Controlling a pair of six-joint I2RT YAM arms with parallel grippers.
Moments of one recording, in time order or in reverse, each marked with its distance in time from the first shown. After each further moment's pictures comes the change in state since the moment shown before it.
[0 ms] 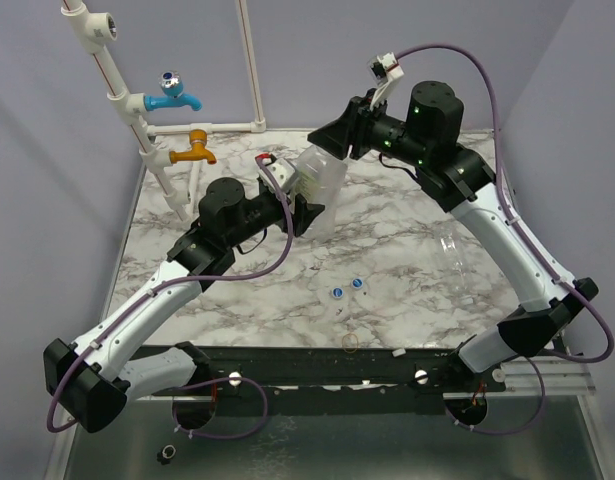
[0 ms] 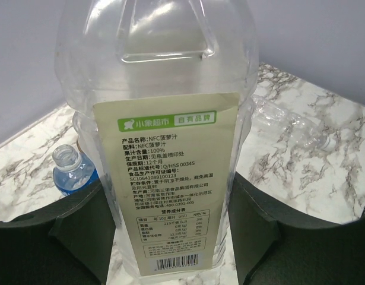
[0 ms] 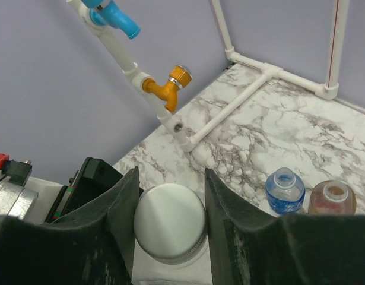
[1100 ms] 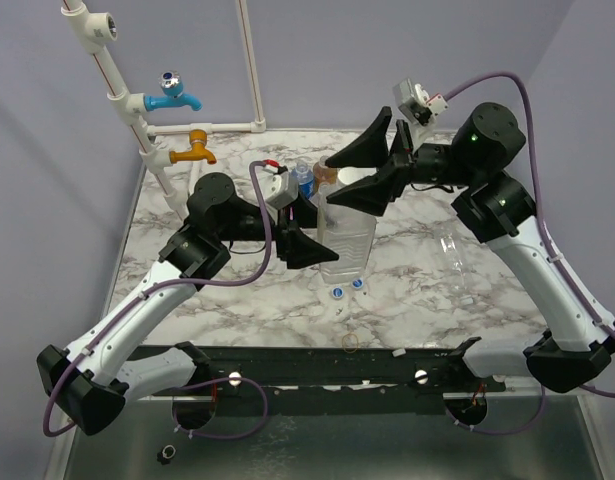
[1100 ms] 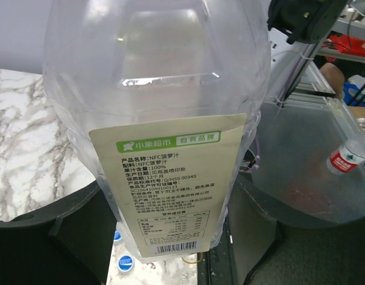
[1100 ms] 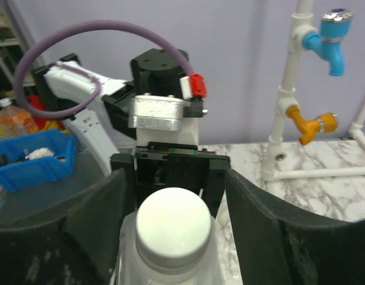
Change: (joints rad) left arm -0.004 -0.014 0.074 0.010 0.695 -0.228; right arm -0.002 -0.220 -0.156 0.201 -0.642 -0.132
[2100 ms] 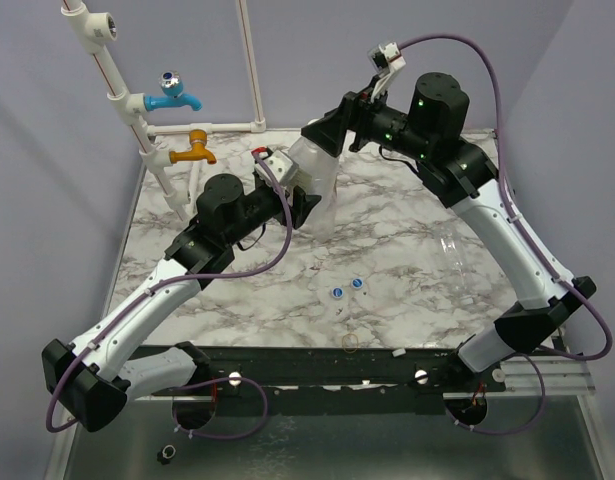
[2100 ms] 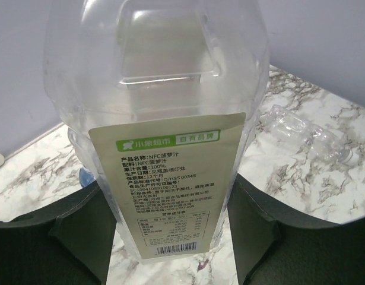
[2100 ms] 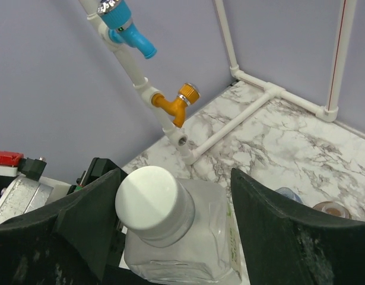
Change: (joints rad) left arm 0.000 0.019 -0.031 -0.030 -0.779 0.229; right arm 0.012 0.245 0.236 -0.201 0.638 0.082
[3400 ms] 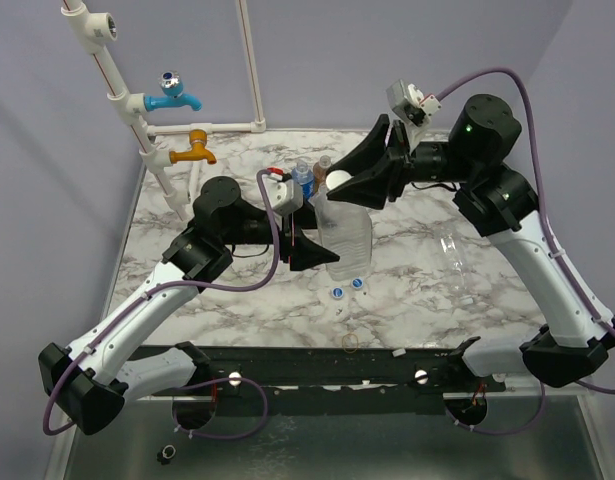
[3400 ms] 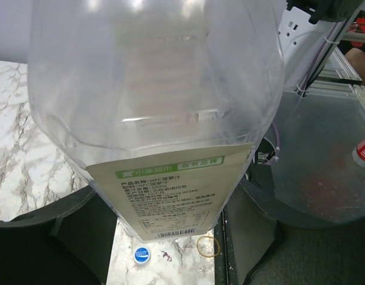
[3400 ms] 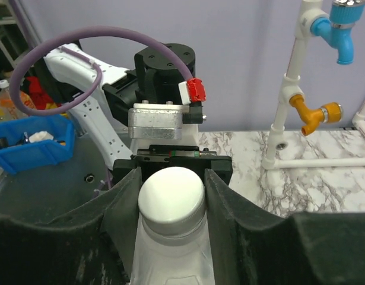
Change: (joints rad) left arm -0.006 -0.020 -0.001 0.011 0.709 -0.132; right arm -0.008 -0.214 -0.158 0.039 -0.646 -0.193
